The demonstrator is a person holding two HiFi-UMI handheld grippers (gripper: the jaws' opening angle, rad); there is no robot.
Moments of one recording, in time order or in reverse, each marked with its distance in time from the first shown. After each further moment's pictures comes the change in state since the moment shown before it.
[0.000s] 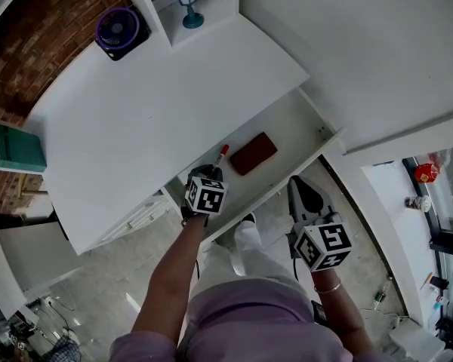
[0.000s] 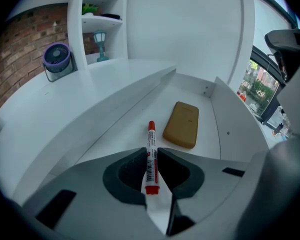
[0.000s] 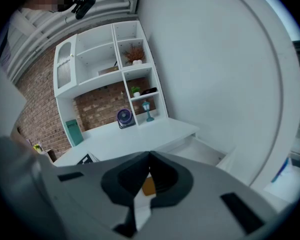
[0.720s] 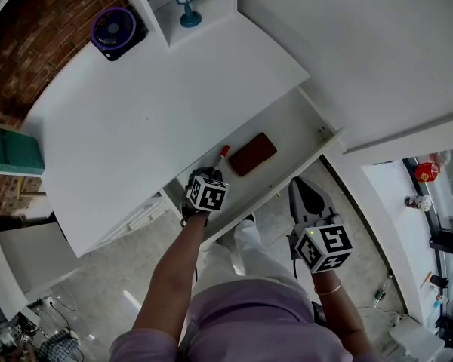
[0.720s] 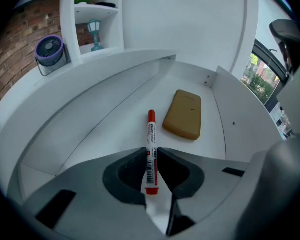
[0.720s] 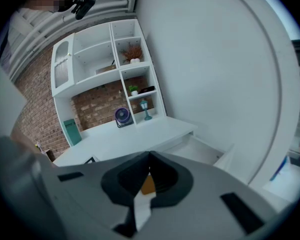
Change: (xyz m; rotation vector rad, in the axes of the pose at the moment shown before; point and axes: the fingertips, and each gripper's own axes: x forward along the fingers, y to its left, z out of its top) left arm 0.023 -0.003 -0.017 0.021 0.086 -0.015; right arm 0.004 -0.009 -0.004 0.009 0.013 -0.017
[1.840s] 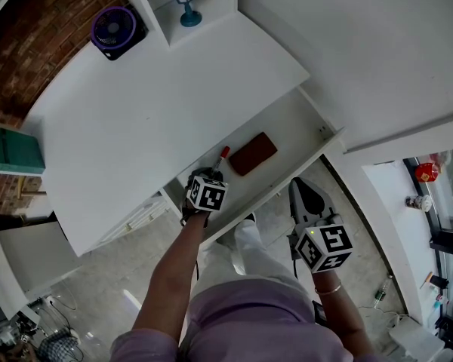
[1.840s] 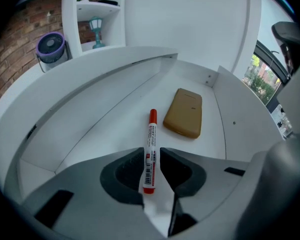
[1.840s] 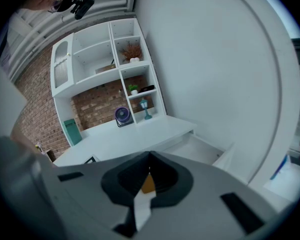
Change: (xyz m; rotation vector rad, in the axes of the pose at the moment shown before) left arm 0.001 0.000 -0.004 -0.020 0.013 -0.002; right arm 0.000 -0.001 -0.003 0.008 0.012 0.007
